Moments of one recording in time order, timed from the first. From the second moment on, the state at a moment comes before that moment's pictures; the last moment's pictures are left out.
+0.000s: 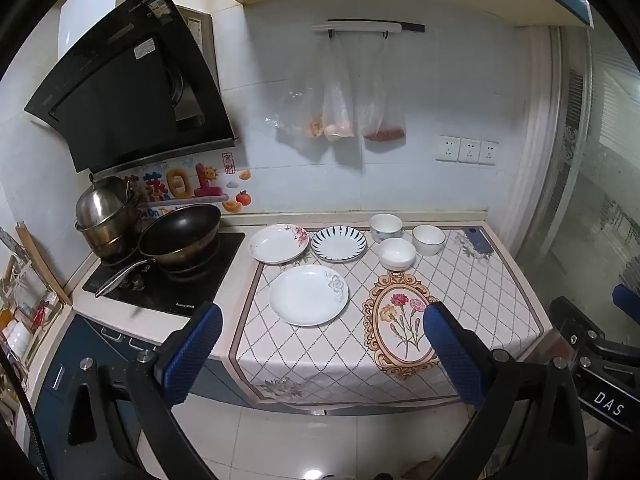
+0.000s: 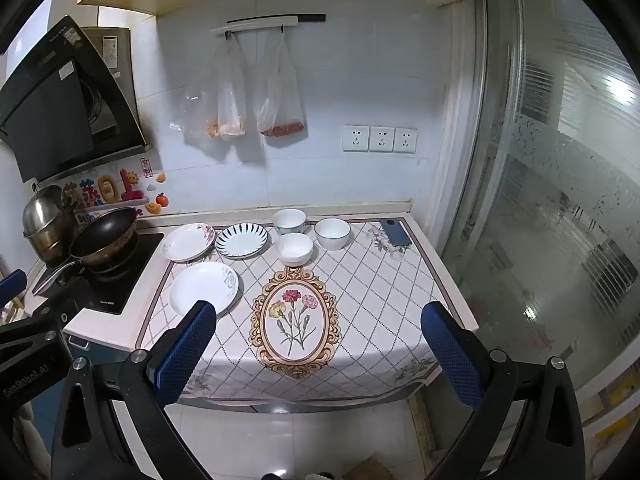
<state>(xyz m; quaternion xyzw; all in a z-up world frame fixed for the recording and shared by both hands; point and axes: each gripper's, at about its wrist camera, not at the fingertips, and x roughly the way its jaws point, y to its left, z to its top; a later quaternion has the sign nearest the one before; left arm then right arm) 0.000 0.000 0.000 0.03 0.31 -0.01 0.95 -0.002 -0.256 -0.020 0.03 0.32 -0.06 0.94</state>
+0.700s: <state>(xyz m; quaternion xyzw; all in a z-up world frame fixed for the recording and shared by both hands) -0.006 0.003 -0.004 0.02 0.31 0.00 0.95 0.004 -0.255 -0.020 0.03 0.32 -0.05 0.95</state>
